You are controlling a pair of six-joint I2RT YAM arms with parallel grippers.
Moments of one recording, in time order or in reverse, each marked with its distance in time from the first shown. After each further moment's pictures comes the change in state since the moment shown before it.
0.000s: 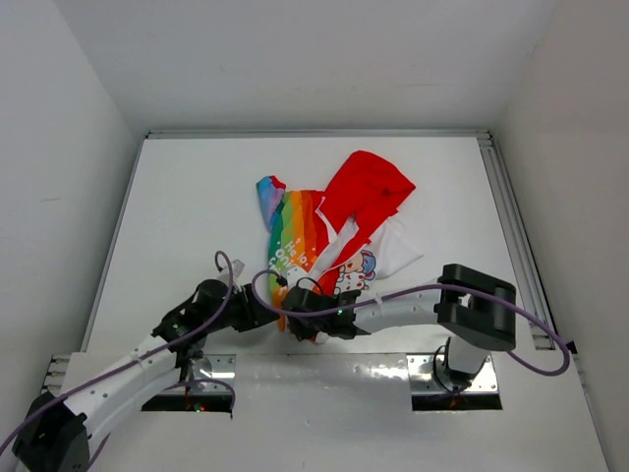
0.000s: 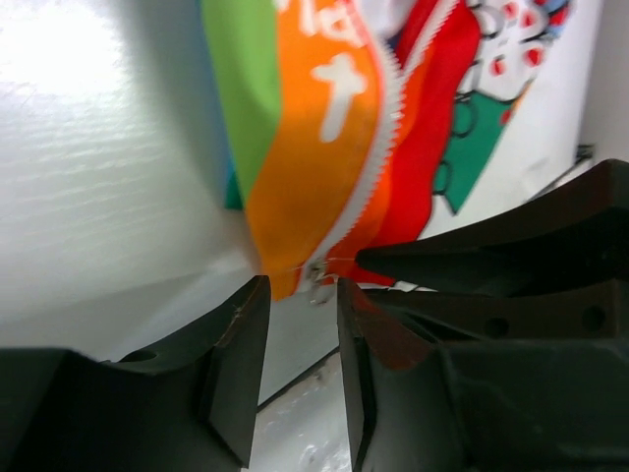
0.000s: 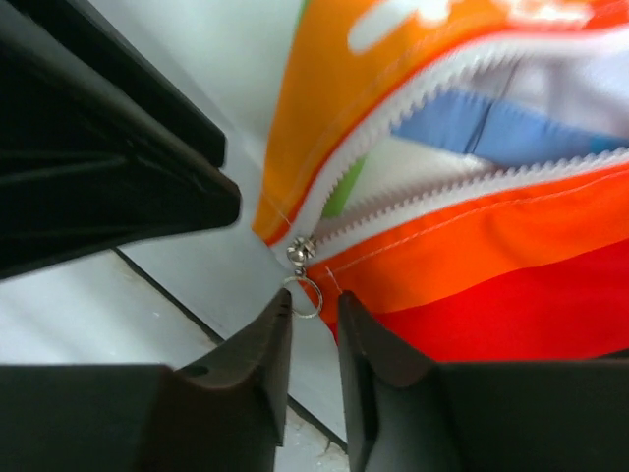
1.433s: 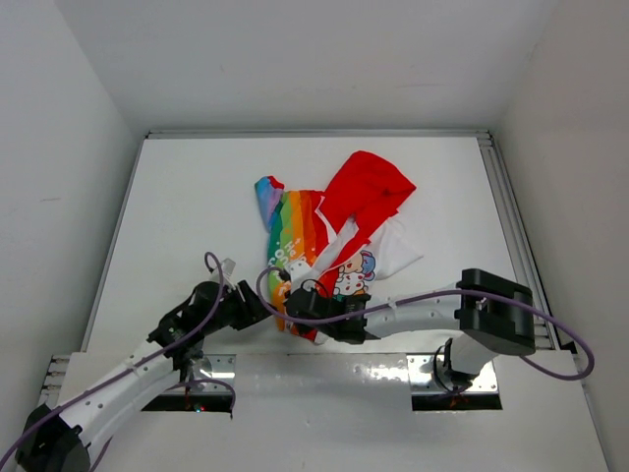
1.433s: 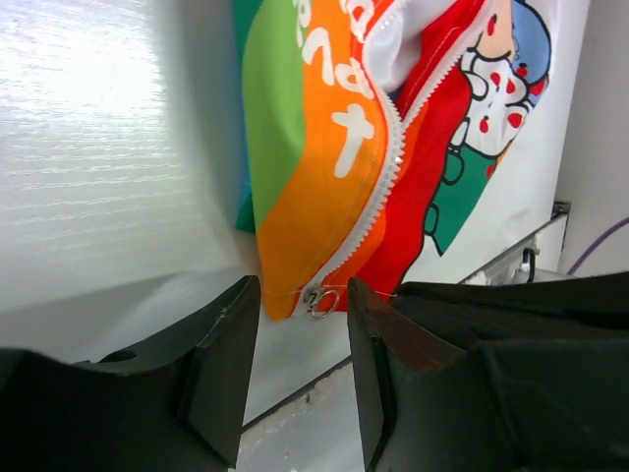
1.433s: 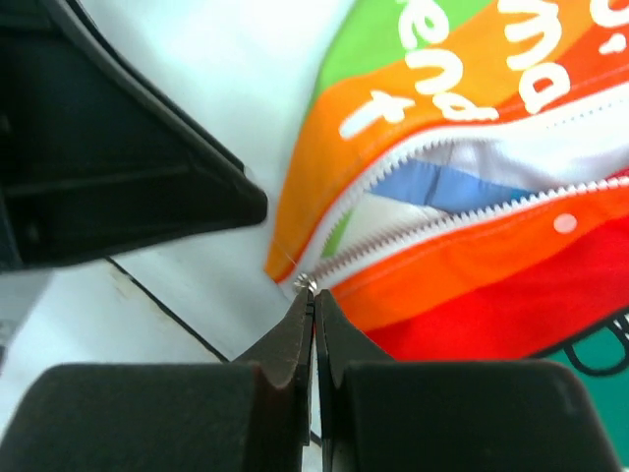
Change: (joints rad) left arm 0.000 -0.070 -0.002 -0.071 -0.099 -0.082; right arm 0.051 -0.076 -0.024 0.048 0.169 -0.025
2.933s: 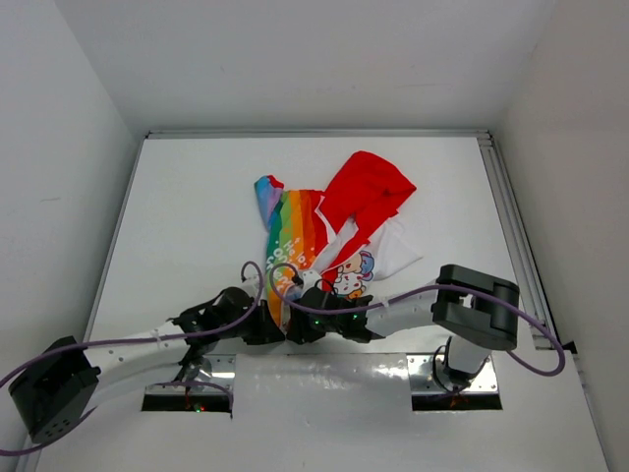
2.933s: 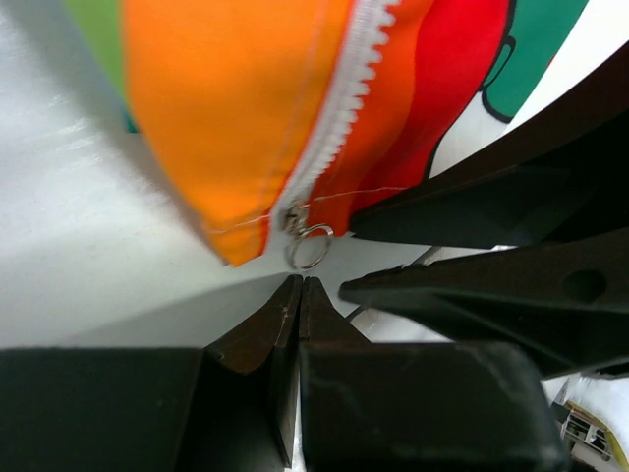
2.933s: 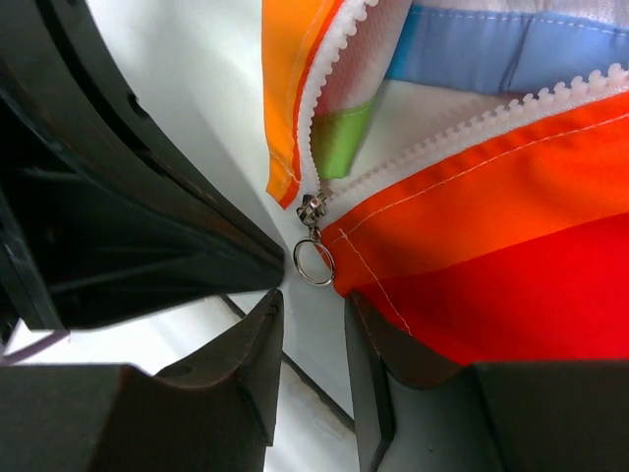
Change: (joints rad) left arm -0.234 0.395 0.000 0.244 0.044 0.095; right arm -0.093 0.075 -0.165 0.260 -0.328 0.214
